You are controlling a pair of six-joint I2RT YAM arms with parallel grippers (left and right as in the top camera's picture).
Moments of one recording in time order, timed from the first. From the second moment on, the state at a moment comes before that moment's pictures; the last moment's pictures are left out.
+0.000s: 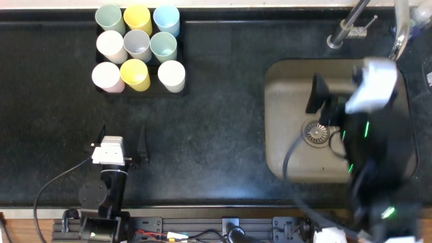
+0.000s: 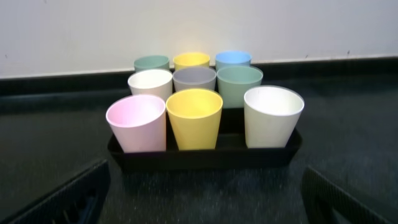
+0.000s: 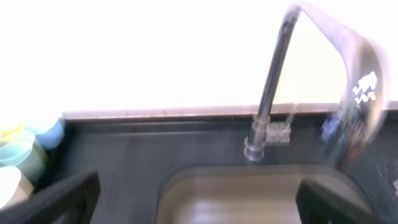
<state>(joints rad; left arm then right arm) -0.07 0.01 0.01 -0.08 -0.01 0.03 0.12 0.68 0.89 -0.42 0.13 0.10</state>
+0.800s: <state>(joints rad) -0.07 0.01 0.01 -0.08 -0.01 0.03 0.12 0.02 0.04 -0.07 0.19 0.07</state>
